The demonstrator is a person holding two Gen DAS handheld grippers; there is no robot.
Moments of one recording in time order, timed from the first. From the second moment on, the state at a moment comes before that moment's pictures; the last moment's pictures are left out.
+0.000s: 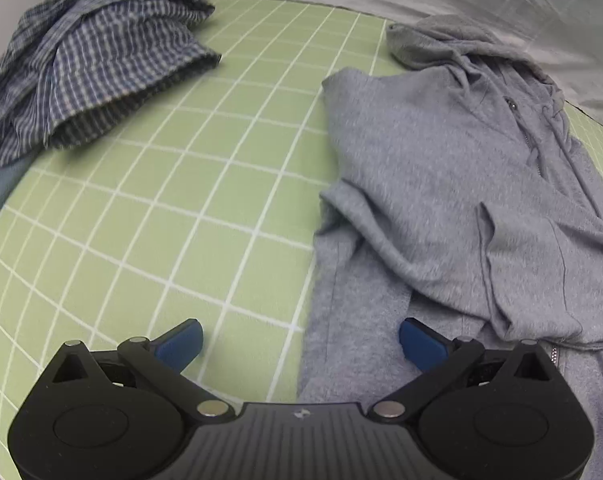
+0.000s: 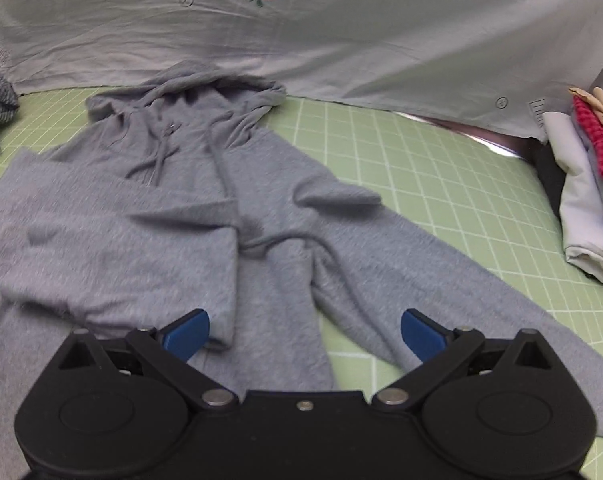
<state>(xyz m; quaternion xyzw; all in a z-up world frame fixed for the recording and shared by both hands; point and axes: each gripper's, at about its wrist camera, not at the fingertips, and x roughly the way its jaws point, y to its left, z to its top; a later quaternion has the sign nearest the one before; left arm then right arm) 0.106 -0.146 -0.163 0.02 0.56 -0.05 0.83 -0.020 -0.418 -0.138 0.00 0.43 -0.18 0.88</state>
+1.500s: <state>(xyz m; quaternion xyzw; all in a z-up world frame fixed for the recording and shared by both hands) 0.116 -0.181 -0.154 0.08 0.53 -0.08 0.84 -0.023 -0.475 -0.147 -0.04 0.41 -0.27 0.87</state>
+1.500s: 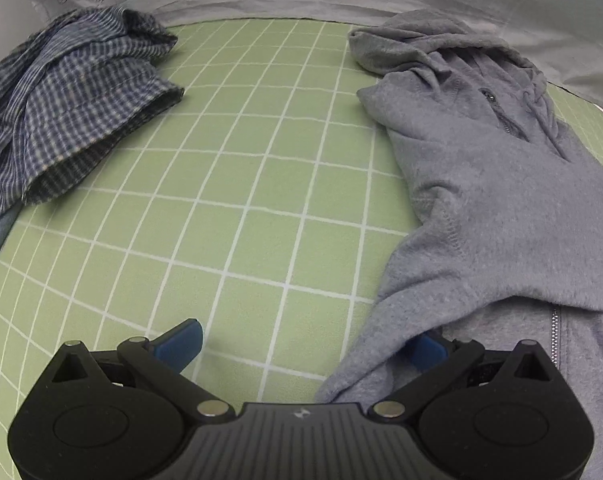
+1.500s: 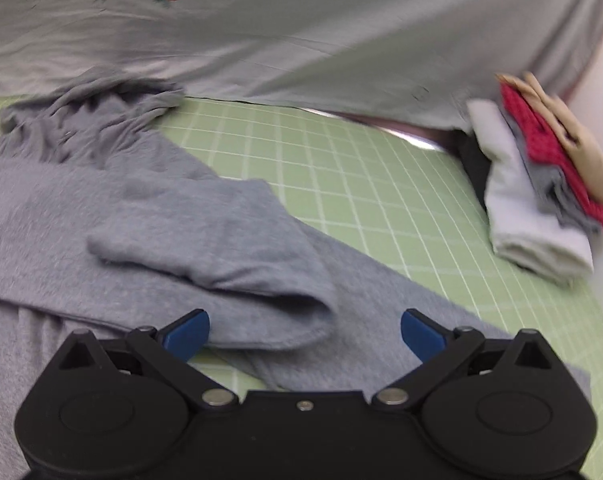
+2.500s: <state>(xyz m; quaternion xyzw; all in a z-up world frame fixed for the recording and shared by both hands) 0.149 -0.188 -0.133 0.15 0.40 0.01 0.91 -0.036 -0.539 -0.082 0.06 0.29 -0.34 0.89</state>
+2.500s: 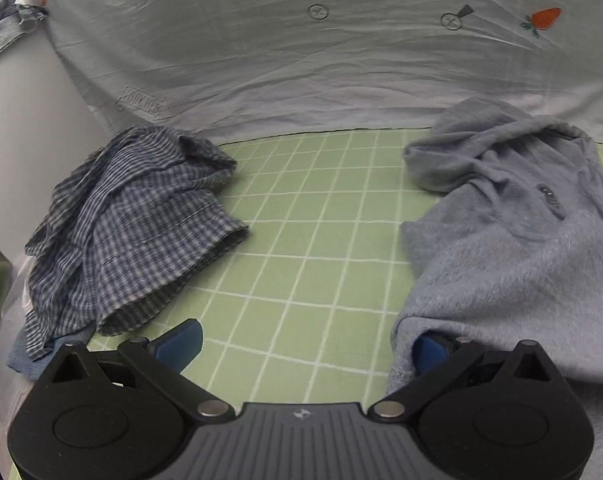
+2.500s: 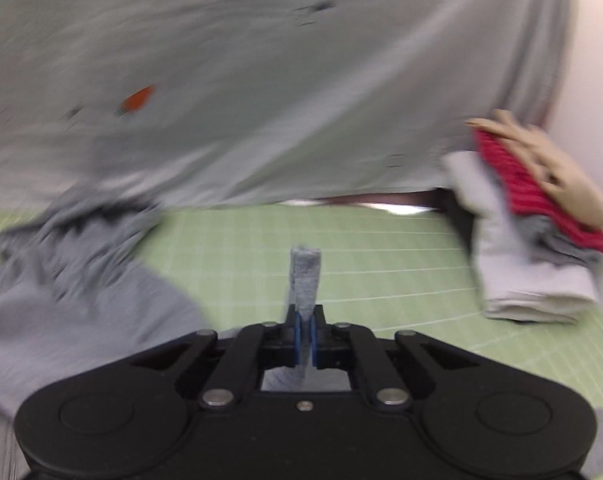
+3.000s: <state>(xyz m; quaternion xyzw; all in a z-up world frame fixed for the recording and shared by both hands) 0.146 -0.143 -0.109 -0.07 0.46 -0.11 0.88 -0.096 -0.571 -0.133 0.19 0.34 -0.39 0.83</state>
